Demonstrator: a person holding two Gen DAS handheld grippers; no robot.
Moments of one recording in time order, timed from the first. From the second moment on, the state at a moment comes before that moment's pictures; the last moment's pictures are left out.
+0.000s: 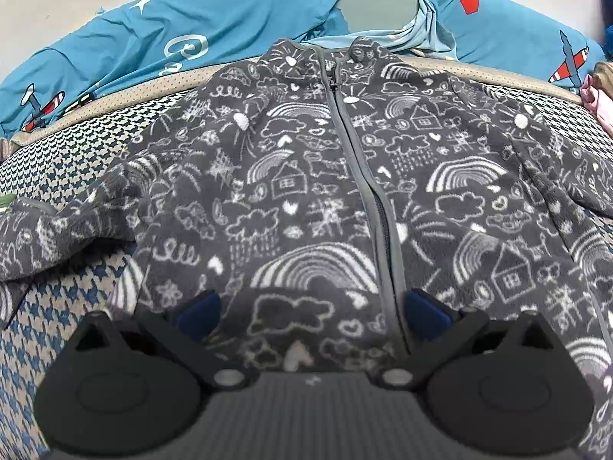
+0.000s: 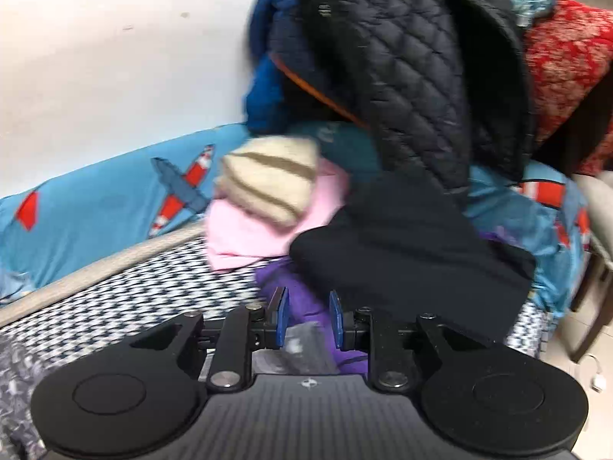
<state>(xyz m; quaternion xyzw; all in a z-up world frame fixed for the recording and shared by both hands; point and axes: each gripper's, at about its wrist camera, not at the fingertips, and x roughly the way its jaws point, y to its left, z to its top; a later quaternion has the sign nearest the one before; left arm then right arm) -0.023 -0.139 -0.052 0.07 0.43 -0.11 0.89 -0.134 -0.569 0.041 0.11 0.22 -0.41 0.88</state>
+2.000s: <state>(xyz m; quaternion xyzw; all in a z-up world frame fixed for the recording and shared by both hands) 0.011 -0.158 -0.066 0.06 0.44 -0.11 0.89 0.095 -0.461 -0.055 0.04 0.29 -0.11 0.95</state>
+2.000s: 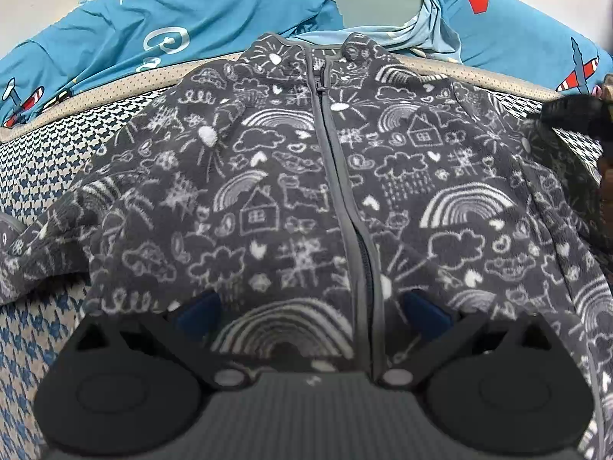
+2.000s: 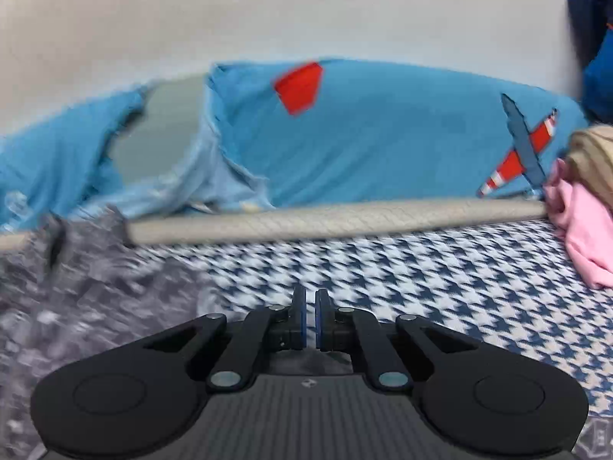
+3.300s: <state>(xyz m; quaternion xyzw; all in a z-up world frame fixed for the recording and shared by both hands) 0.008 -0.159 -0.067 0.07 0.44 -0.11 0.89 0.024 -0.522 -0.057 -0.03 0.35 -0.08 0.93</state>
